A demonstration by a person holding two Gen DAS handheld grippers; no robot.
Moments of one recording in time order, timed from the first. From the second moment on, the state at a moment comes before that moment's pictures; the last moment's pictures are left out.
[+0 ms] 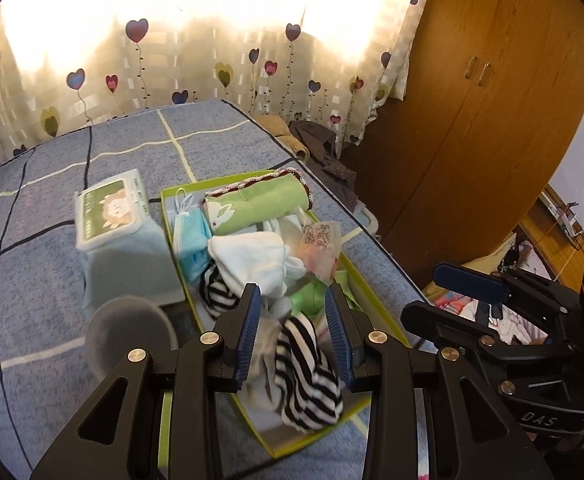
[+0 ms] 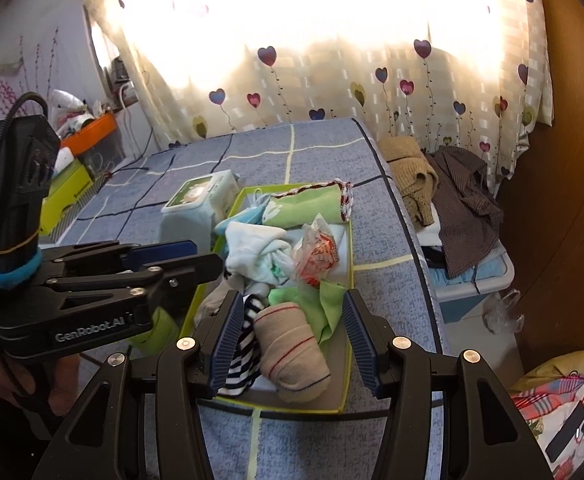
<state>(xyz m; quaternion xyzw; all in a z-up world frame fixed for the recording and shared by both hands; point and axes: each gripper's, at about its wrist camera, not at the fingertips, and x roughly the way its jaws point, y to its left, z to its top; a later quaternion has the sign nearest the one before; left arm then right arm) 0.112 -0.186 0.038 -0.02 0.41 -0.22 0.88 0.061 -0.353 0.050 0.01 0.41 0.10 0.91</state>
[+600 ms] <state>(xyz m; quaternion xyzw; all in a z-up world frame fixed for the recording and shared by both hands) 0.048 -0.158 0.039 -0.02 0.41 -0.18 0.89 0.019 -0.324 0.043 -0.01 0.41 0.11 0.91</state>
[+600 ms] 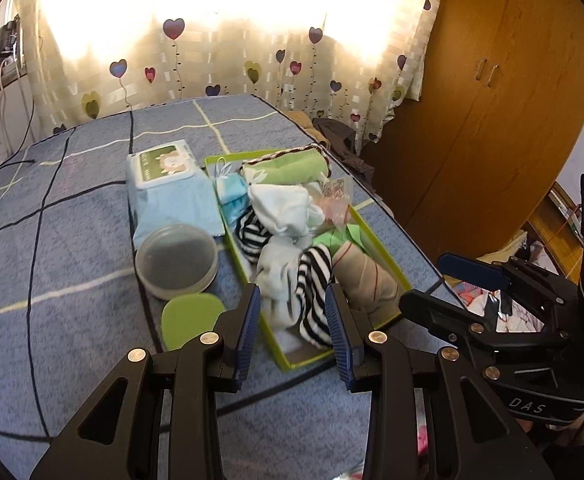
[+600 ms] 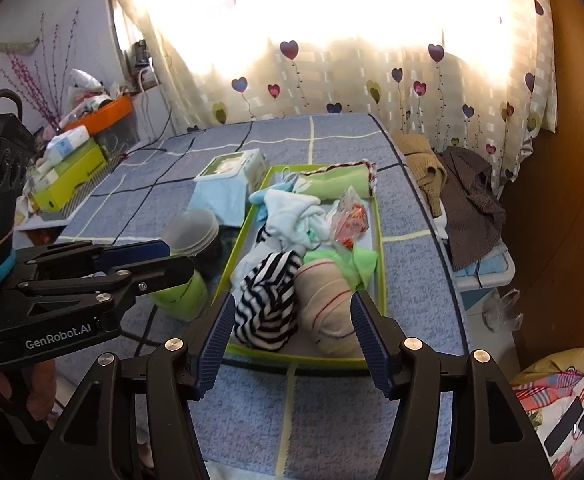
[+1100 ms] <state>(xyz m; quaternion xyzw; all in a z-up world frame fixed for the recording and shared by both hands) 0.025 -0.136 0.031 -0.03 0.41 -0.15 0.90 0.001 -0.299 0.038 -0.03 0.41 0.12 0.90</state>
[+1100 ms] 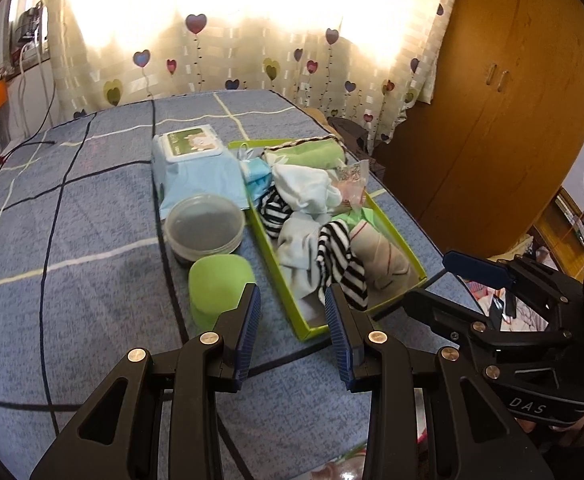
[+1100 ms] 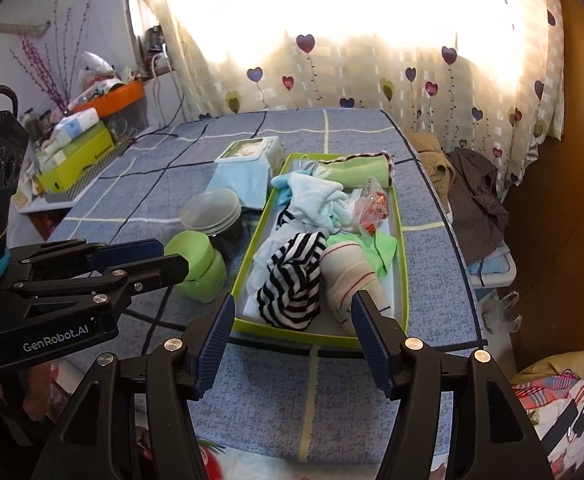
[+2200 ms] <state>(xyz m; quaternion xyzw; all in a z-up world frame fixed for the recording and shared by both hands) 0.006 -0.121 0.009 -0.02 0.44 -0.12 0.89 -0.012 -0.277 0.025 -0.05 0.43 0.13 0.89</state>
